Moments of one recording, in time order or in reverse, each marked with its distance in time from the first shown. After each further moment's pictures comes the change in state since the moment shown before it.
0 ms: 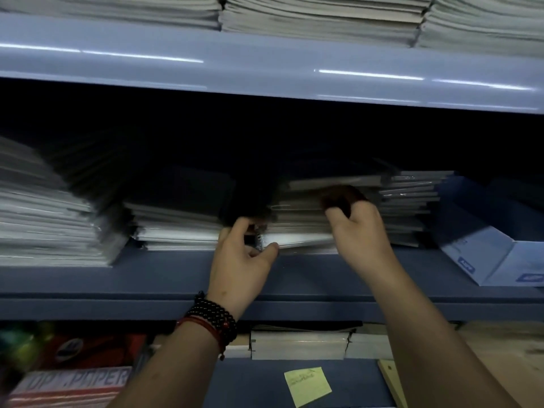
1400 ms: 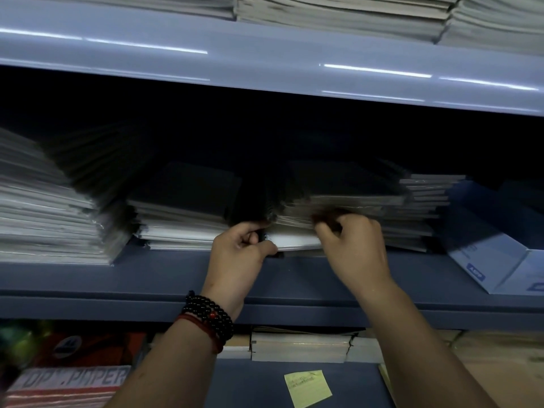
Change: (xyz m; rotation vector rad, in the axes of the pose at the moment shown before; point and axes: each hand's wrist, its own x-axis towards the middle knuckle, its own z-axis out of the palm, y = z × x) left_hand 0.005 0.011 -0.007 -0.492 0.003 -0.182; right_hand -0.006 0.009 0.020 -0.288 0.061 -0.091
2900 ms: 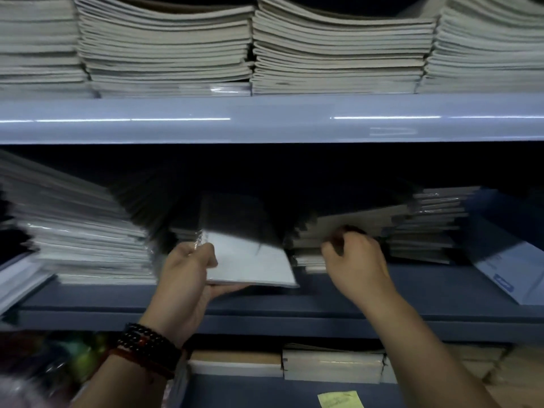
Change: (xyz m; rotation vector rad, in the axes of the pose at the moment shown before) left_hand -0.034 0.065 -0.076 -0.288 0.154 -0.141; right_hand -0.008 -0.018 0.005 -0.045 -0.102 0.034
